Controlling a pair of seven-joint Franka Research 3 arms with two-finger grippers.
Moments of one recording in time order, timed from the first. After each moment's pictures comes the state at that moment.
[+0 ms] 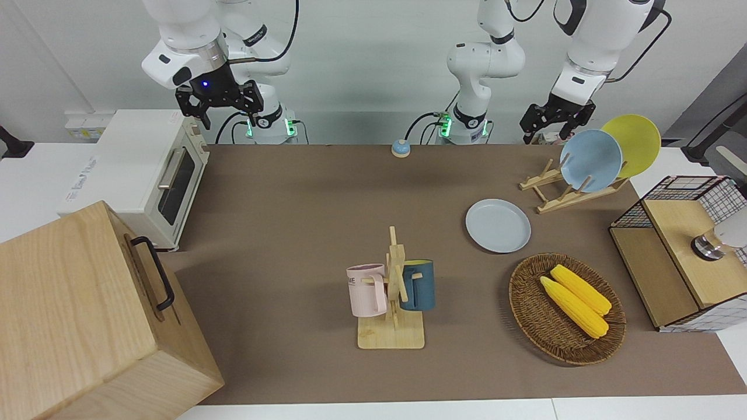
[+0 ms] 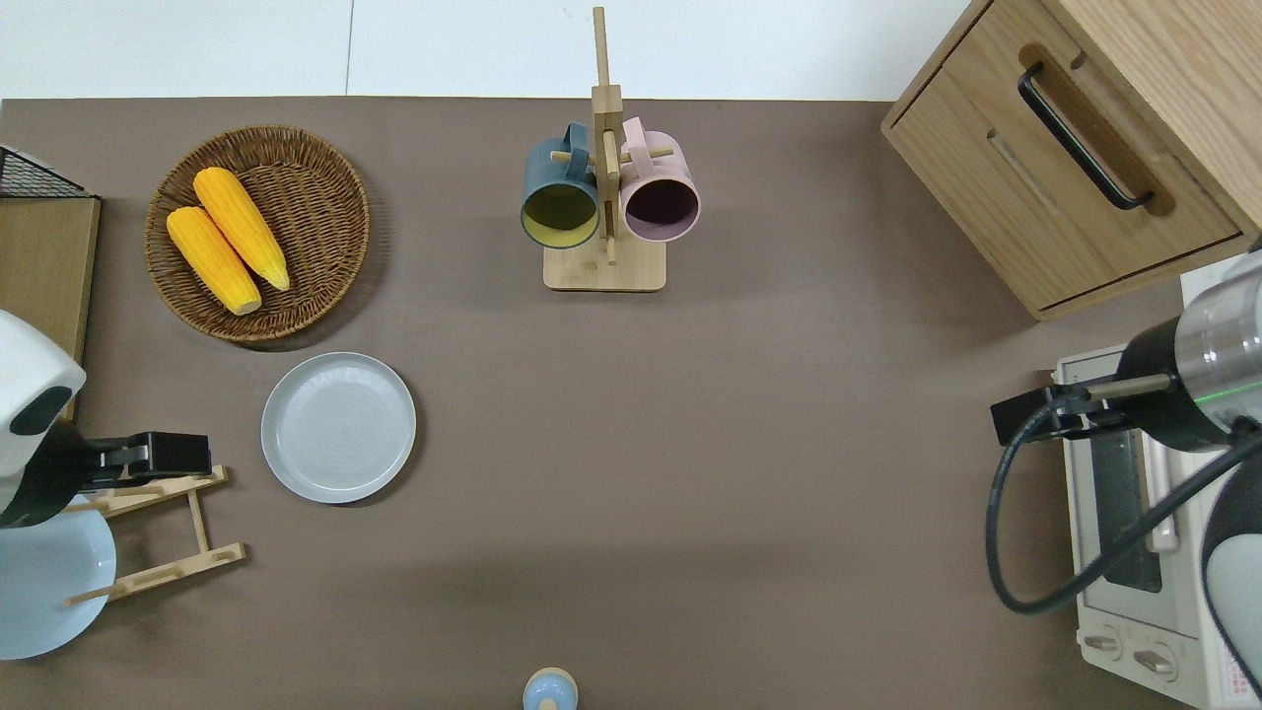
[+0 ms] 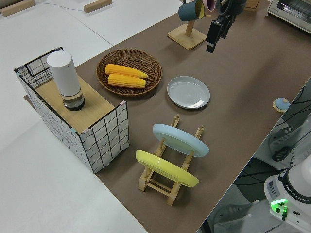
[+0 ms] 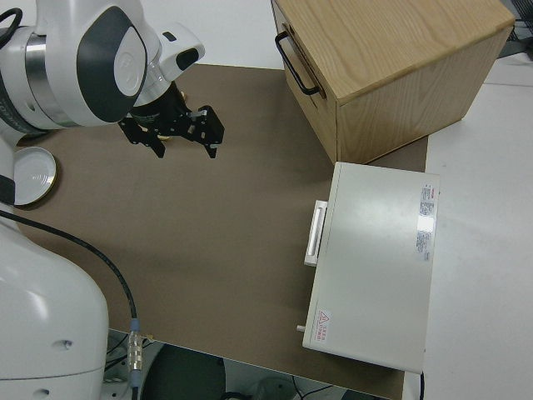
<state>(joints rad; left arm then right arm) -0.10 -0.25 0.06 -1.92 0.01 1.66 -0.15 -0.09 -0.02 0.23 -1.50 0.00 1.36 0.06</state>
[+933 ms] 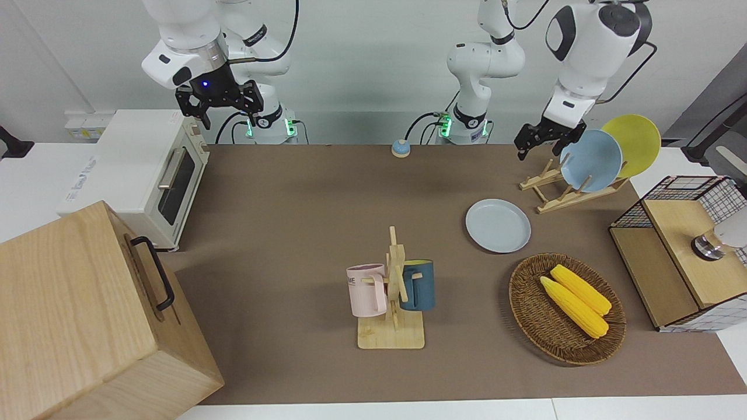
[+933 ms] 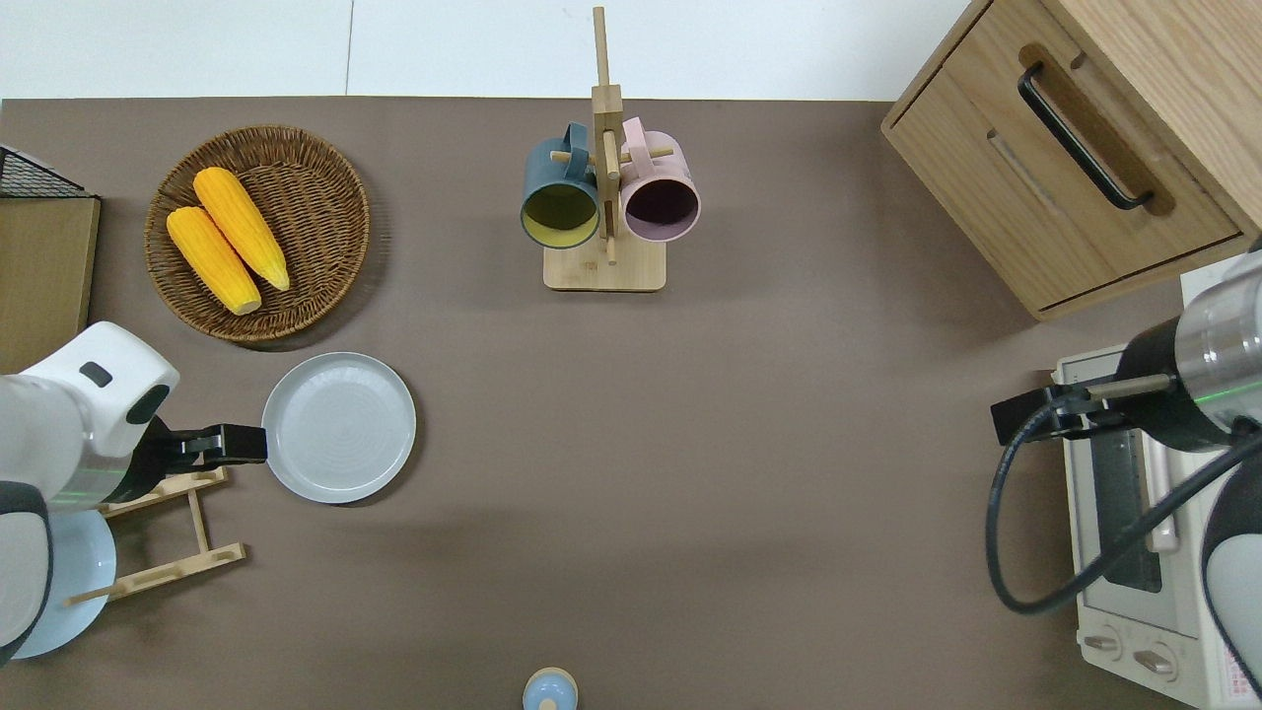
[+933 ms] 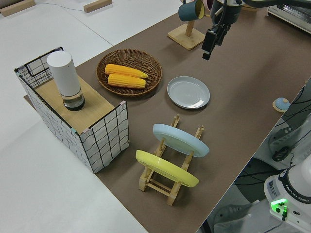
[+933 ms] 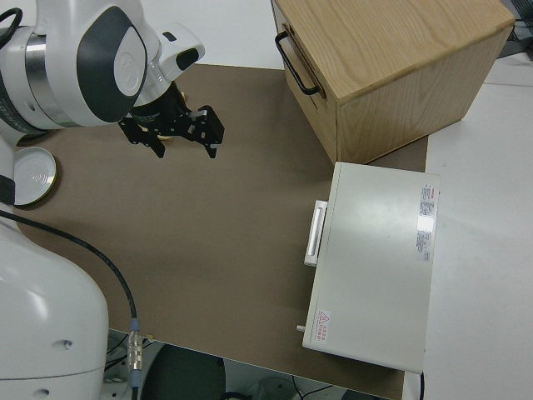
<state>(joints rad) -0.10 -0.21 0.07 -2.12 0.01 1.88 -0.15 -0.09 -0.02 0.23 -1.50 0.00 1.36 0.06</state>
